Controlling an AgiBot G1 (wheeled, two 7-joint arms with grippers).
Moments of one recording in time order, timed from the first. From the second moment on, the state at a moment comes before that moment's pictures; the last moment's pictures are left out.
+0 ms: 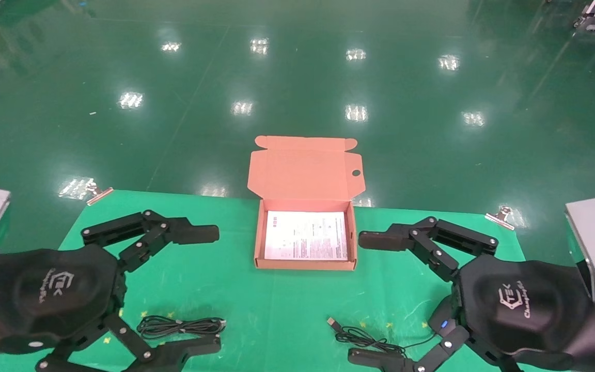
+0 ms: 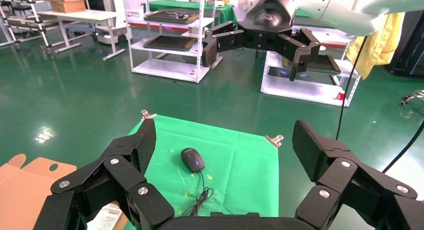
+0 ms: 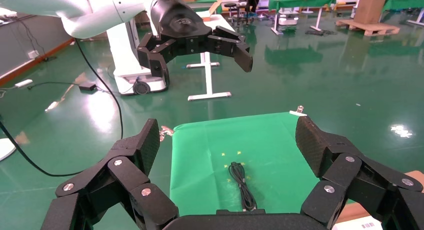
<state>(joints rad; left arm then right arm) -1.08 0.61 0.28 -1.28 0.73 1.49 -0.19 1.08 -0.61 -0.28 1.28 -0.73 -1.49 0.19</state>
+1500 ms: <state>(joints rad) -1.38 0.69 0.55 -1.32 1.27 1.55 -0.33 1.31 -0.62 -0.47 1.36 -1.29 -1.53 -0.12</state>
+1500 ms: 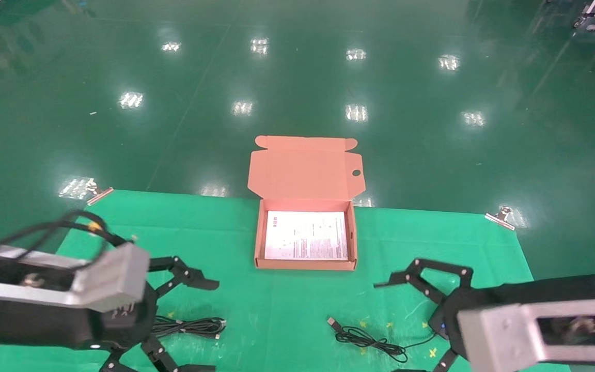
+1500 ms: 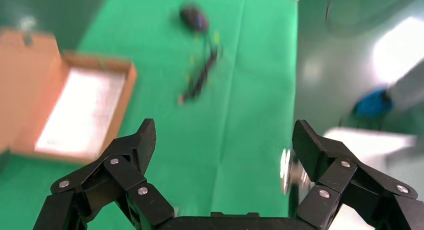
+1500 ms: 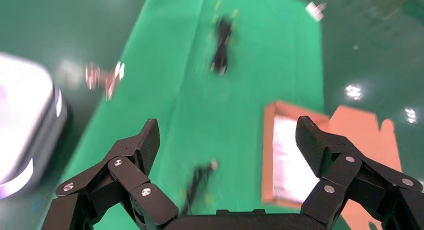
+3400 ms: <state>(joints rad) -1.47 1.09 0.83 -0.60 1.92 1.22 -0.30 1.20 -0.93 -0.74 1.24 -2.02 -1.21 0.00</state>
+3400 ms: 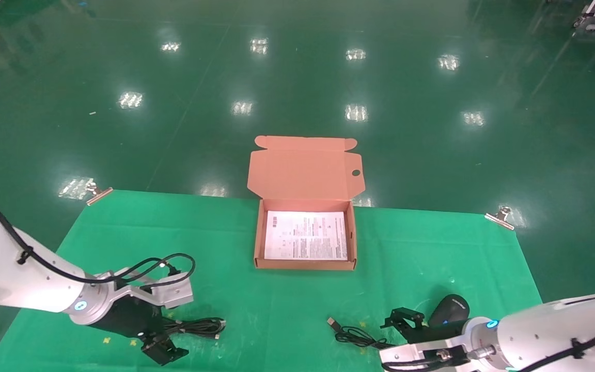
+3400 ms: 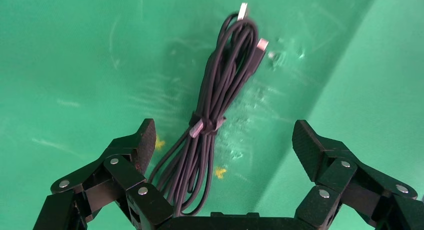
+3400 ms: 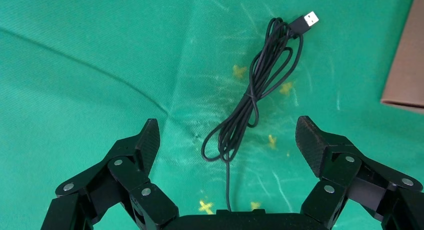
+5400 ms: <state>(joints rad) -1.50 1.16 0.81 -0.37 1.89 1.12 -0.13 1.21 -1.03 -0.75 1.07 -2.10 -1.10 0.02</state>
